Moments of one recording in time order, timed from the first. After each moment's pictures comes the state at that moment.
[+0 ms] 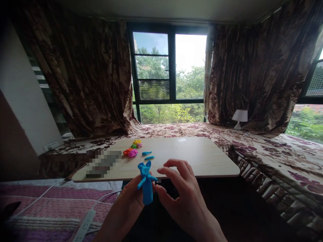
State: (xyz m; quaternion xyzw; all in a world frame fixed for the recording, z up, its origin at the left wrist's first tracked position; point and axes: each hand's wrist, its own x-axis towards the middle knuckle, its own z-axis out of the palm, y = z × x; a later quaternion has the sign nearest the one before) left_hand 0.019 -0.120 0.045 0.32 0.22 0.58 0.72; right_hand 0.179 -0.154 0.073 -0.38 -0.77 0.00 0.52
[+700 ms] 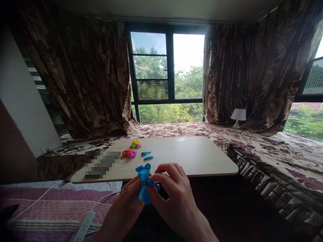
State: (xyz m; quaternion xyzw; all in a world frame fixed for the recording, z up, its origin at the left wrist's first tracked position) left_hand 0.022 -0.128 0.051 0.33 0.19 0.57 0.73; right_hand 0.165 -0.153 0.073 -0.36 -0.76 -0.02 0.53
